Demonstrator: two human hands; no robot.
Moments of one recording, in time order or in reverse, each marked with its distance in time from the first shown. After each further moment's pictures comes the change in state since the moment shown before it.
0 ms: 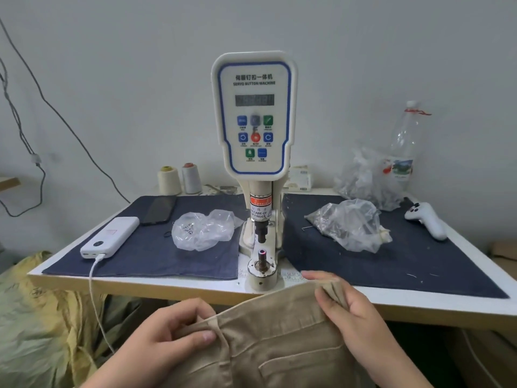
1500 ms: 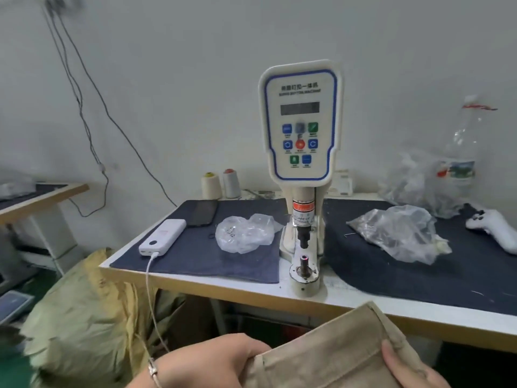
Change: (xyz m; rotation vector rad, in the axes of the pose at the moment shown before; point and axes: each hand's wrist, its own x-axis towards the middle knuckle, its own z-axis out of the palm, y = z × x) left_hand 0.002 0.038 0.012 0.498 -0.364 -0.317; right_hand -0.020 0.018 0.034 0.616 0.499 0.095
